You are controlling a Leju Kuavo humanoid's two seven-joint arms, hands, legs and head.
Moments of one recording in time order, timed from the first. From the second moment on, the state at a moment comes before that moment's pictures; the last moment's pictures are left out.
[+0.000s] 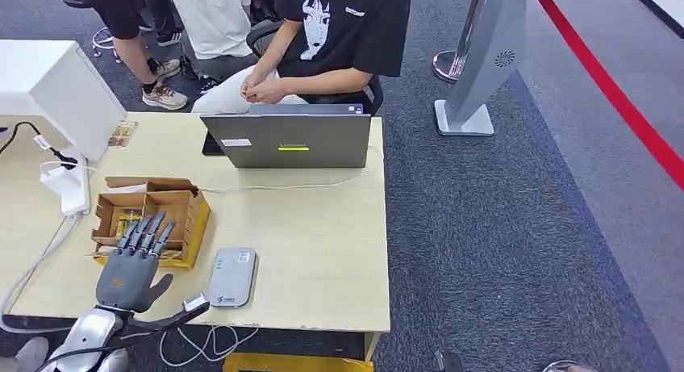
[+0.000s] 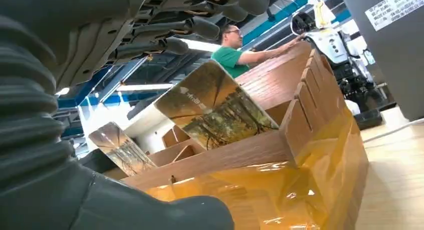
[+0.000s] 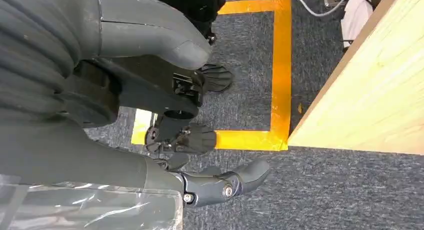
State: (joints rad) left arm -0.06 0.35 -0.02 -1.20 -1.32 0.62 -0.18; right arm -0.11 0.12 -0.15 -0.23 0.06 -0.09 -0.42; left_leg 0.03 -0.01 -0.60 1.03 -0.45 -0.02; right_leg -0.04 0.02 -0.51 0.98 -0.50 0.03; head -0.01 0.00
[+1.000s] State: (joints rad) left arm -0.10 0.31 0.02 -1.21 -1.29 0.68 -0.22; right arm -0.12 0.12 -0.18 -0.23 0.09 -0.09 -0.42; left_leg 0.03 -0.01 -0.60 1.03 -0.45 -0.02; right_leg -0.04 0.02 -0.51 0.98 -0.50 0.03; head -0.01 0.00
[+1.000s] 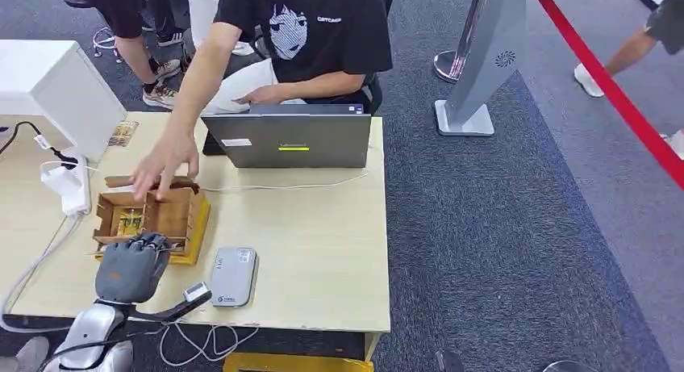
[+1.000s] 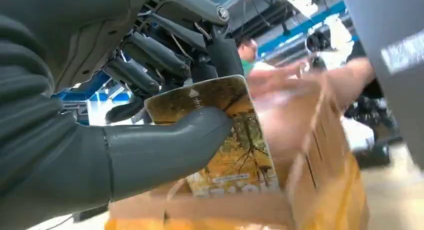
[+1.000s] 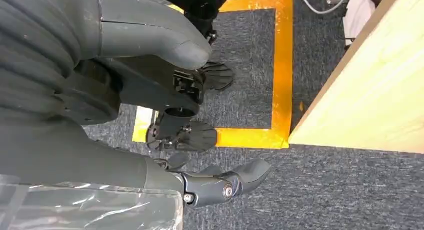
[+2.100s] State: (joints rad) left arm -0.29 0.31 0.01 -1.36 -1.25 0.65 -0.22; right arm -0.12 0.12 -0.18 -0.23 0.11 -0.09 -0.41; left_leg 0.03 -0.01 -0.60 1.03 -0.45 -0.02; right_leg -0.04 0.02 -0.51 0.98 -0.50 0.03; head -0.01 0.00
